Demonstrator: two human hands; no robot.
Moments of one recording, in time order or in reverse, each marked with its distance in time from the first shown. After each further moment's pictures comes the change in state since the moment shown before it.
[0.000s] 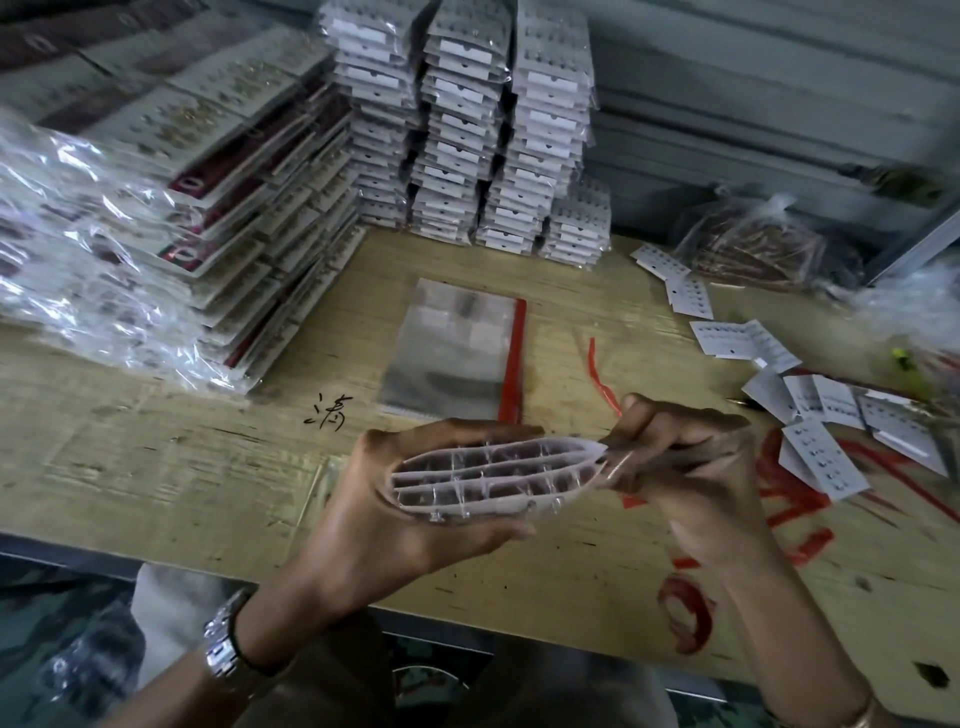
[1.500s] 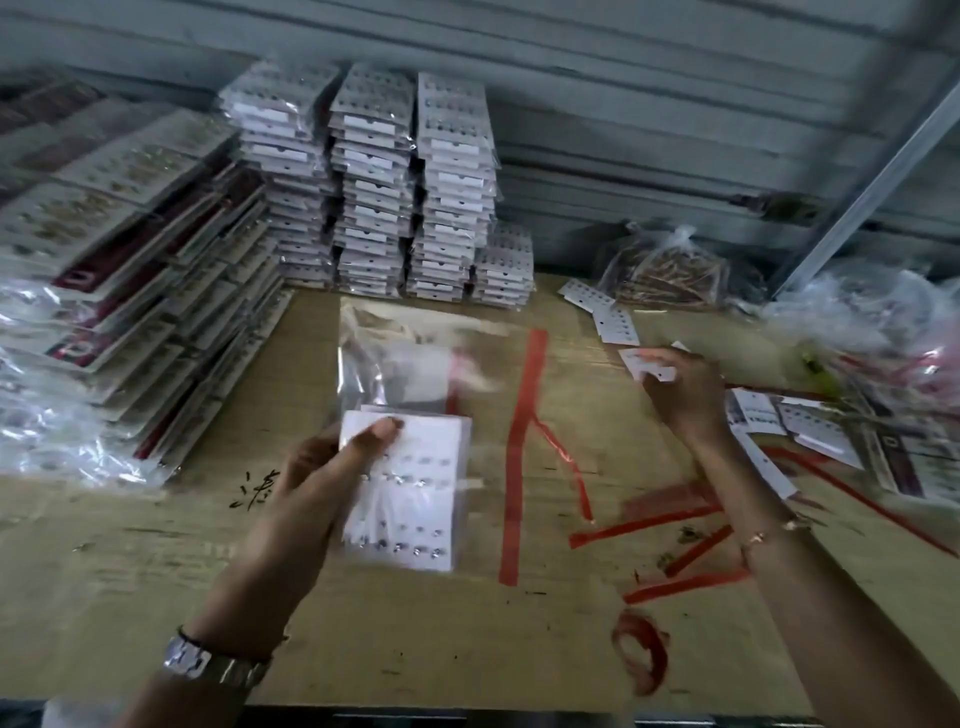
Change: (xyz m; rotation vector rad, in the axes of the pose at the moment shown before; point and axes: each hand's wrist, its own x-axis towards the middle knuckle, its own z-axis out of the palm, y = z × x) left_hand 0.048 -0.023 -0.012 -0.393 0.349 -0.383; right_hand 0.046 0.105 -0.160 -1.059 0.420 0.359
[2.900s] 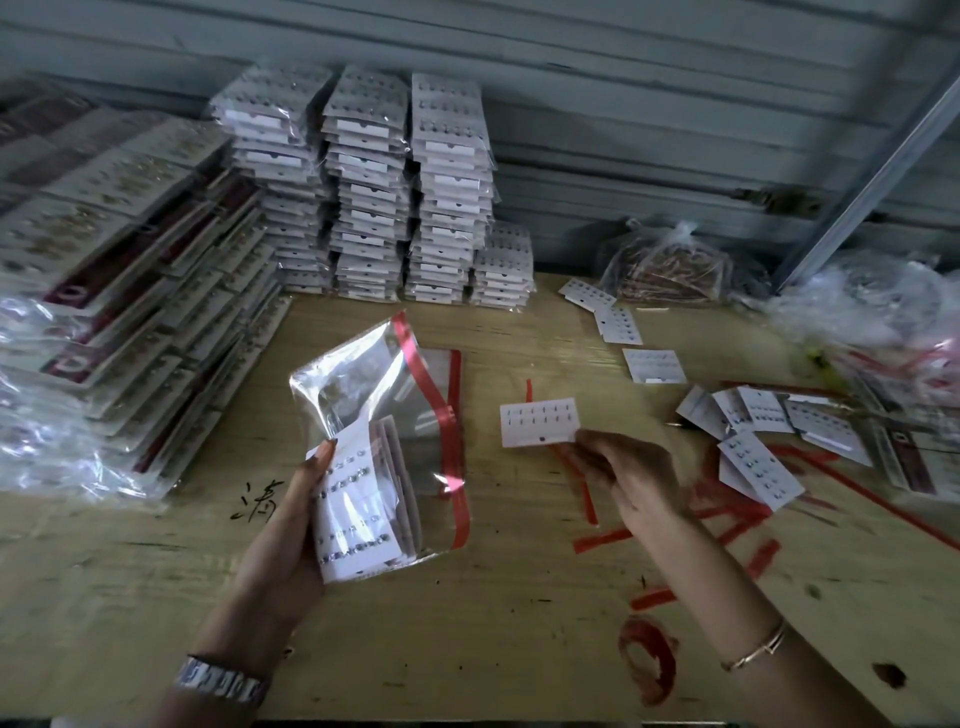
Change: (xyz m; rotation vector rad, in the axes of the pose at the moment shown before) left_hand 0.024 -0.052 -0.048 -0.376 -0.013 -0.285; right_hand -0.080 -0.069 0.020 1.195 -0.155 0.958
